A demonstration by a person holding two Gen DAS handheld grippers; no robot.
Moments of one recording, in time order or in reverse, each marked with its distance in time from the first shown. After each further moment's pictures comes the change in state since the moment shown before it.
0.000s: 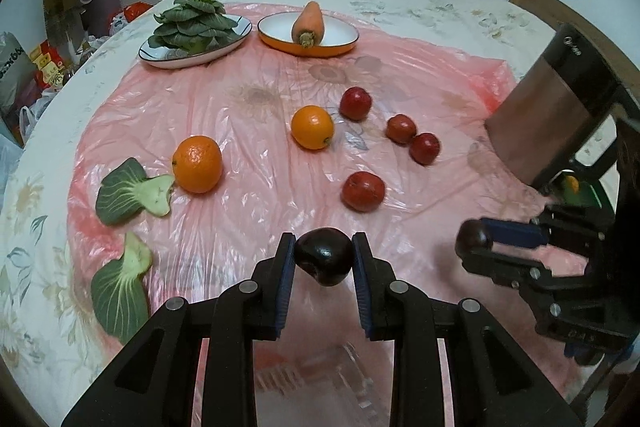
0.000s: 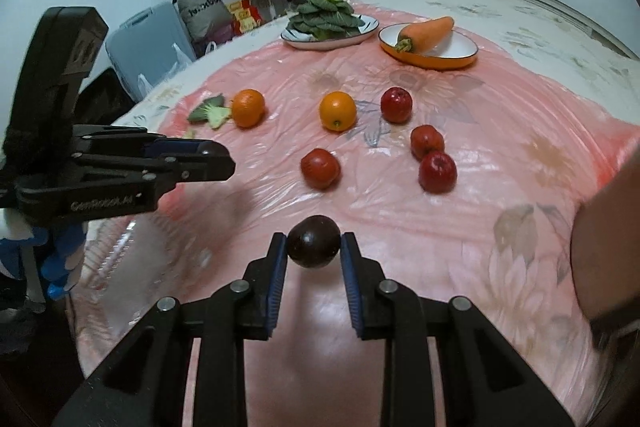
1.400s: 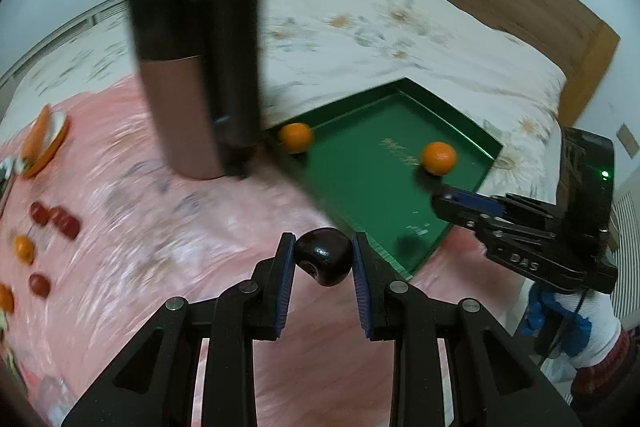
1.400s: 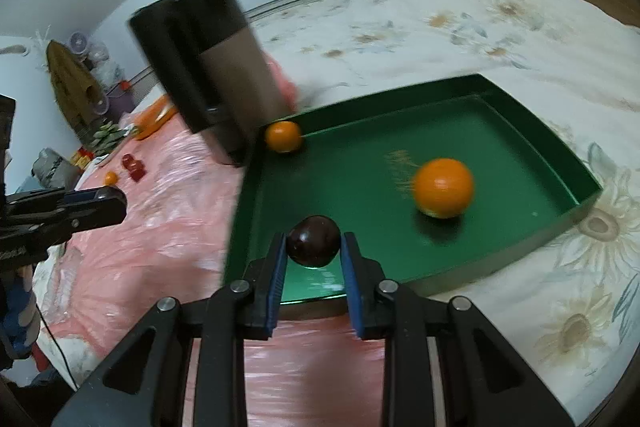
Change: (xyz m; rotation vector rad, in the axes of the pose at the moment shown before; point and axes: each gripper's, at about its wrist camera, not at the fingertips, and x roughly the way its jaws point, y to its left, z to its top) left arm -0.020 -0.353 -0.032 0.497 0.049 -0.319; right arm -0.252 -0.179 -0.256 0.635 -0.269 -0.435
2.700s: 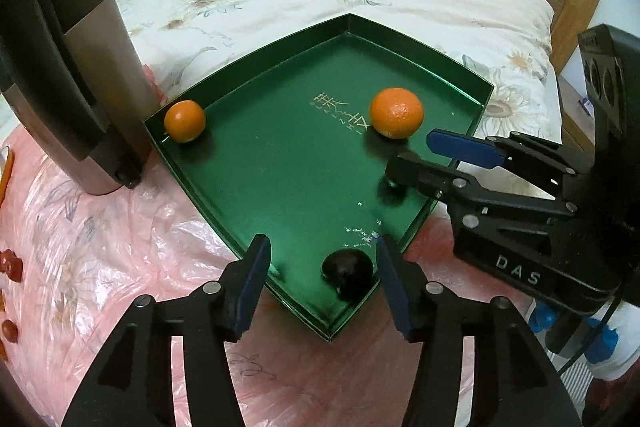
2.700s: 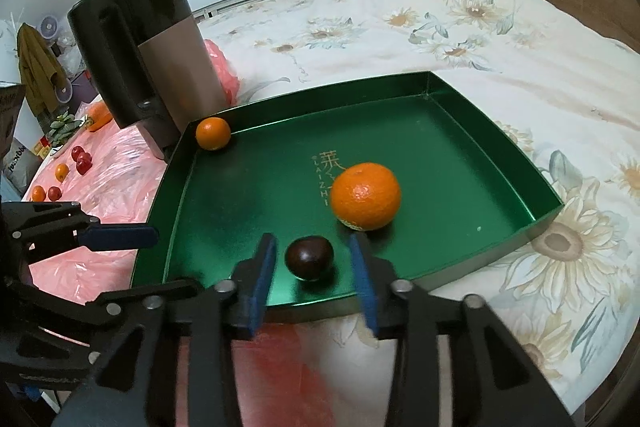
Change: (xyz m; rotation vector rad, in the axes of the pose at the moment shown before) left arm 0.085 -0.072 0.008 0.137 0.140 -0.015; right arm 0.012 -0.026 0.003 -0.042 0.008 -0.153
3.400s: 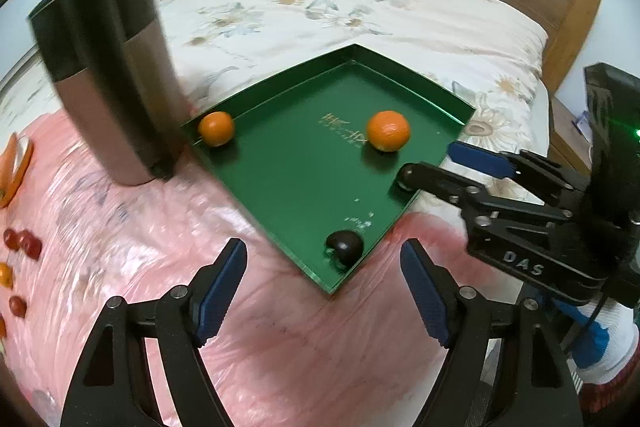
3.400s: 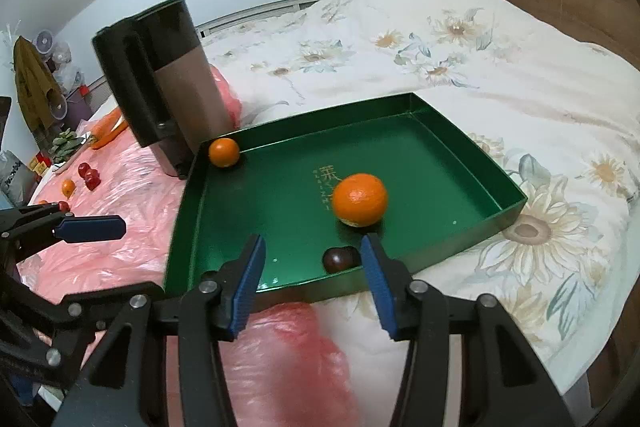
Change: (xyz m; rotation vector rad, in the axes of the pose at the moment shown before) left arm -0.052 0.008 -0.019 -0.050 -0.074 0.002; right arm -0.044 0.011 -0.005 0.028 -0.066 -0.030
